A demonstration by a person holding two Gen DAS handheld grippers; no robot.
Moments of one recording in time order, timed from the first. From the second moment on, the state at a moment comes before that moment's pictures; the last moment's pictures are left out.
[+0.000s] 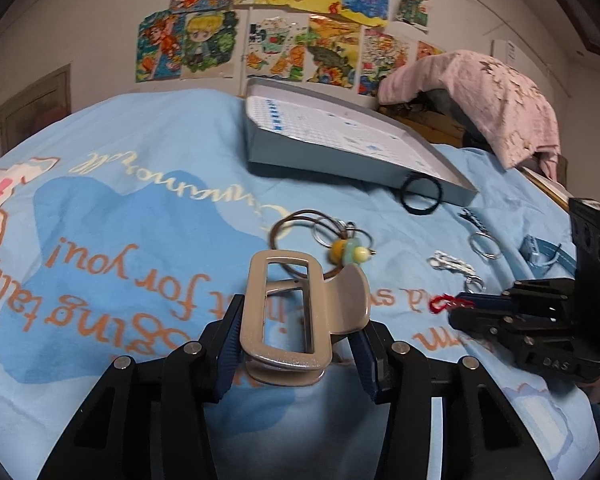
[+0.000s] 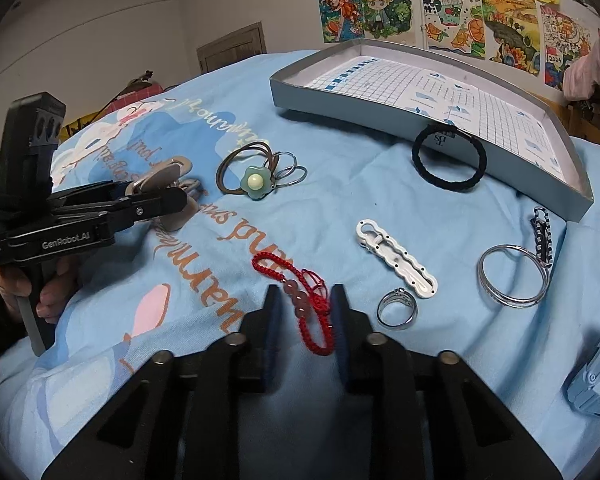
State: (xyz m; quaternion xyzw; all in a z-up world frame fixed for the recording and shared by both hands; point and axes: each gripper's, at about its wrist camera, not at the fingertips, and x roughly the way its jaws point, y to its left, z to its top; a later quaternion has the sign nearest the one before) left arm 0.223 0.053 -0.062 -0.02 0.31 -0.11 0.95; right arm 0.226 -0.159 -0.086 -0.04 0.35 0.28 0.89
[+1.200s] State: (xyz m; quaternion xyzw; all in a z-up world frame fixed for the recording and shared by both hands) left arm 0.411 -0.063 -0.026 0.01 0.34 -0.03 0.94; right arm 0.392 -0.251 -0.039 0.09 0.26 0.12 0.95
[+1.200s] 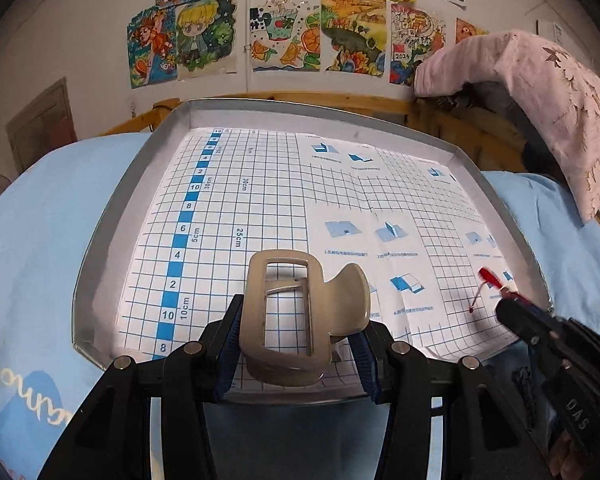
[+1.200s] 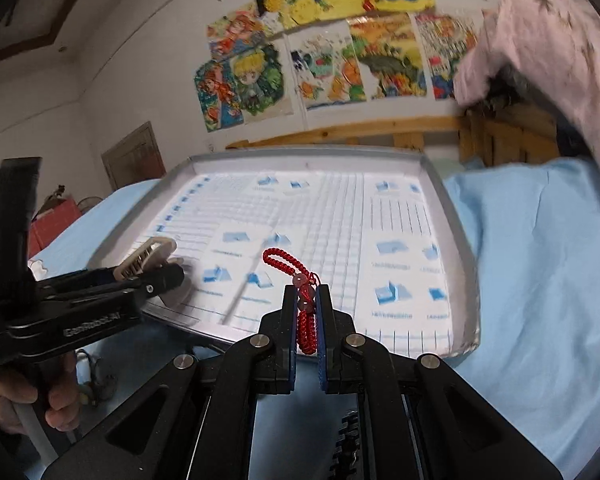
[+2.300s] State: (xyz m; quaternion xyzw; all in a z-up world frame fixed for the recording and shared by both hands) left arm 0.248 -0.010 0.061 -0.08 0.14 0.00 0.99; right arm 0.269 -0.252 0.007 0.08 0.08 0.11 0.99
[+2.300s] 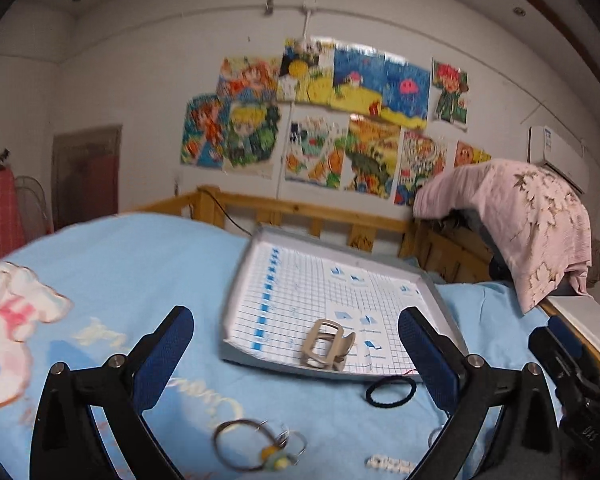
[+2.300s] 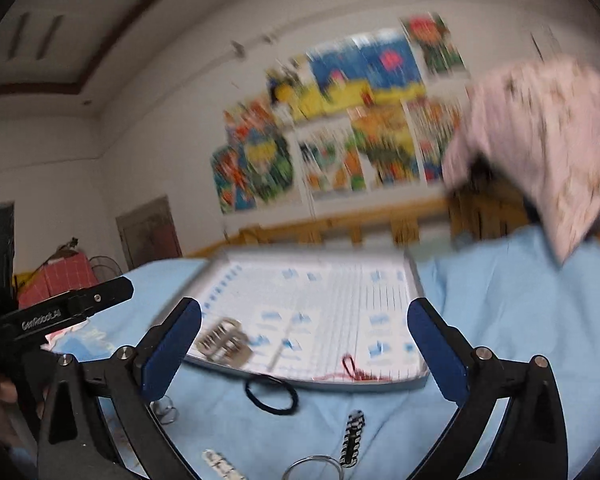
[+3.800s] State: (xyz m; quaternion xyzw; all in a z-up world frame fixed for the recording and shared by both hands) left arm 0.187 0.045 -0.023 -0.04 0.25 -0.07 0.96; right arm 0.133 -0.203 -0.016 0.00 0.18 0.05 0.98
